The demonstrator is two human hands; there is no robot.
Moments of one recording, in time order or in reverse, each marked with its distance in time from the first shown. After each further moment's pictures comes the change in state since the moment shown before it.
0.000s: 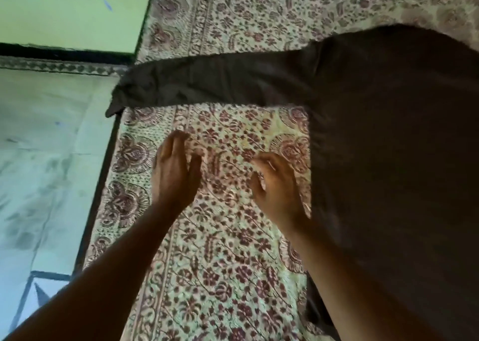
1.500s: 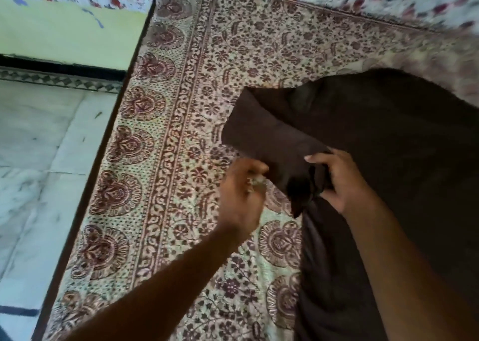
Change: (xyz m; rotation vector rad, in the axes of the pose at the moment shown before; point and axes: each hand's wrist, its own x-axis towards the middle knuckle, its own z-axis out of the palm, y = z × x) left_hand 0.034 0.137 0.033 -0.813 -0.111 -0.152; right_hand 0.125 0.071 -0.104 0.988 -0.069 0.837
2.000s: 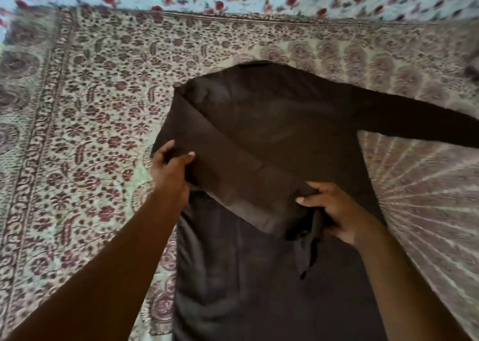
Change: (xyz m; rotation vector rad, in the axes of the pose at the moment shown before) left_hand 0.033 0.039 0.193 -0.649 0.260 -0.501; right_hand -0.086 0.001 -0.296 -0.103 -0.114 0.185
